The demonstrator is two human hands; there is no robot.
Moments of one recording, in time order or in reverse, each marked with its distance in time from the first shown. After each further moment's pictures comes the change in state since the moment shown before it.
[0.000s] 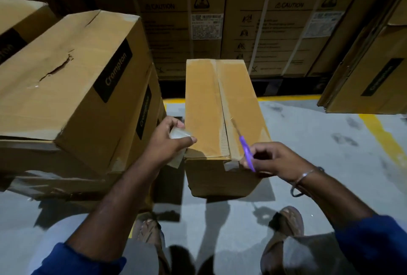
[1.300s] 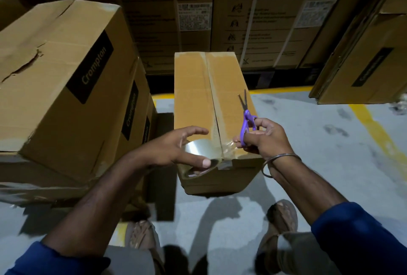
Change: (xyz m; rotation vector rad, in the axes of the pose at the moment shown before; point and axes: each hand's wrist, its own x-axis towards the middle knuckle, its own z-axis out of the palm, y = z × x) left_hand 0.029 0.009 0.007 0.166 -0.704 0.011; right_hand 0.036 -0.017 0.013 0.373 0.604 0.124
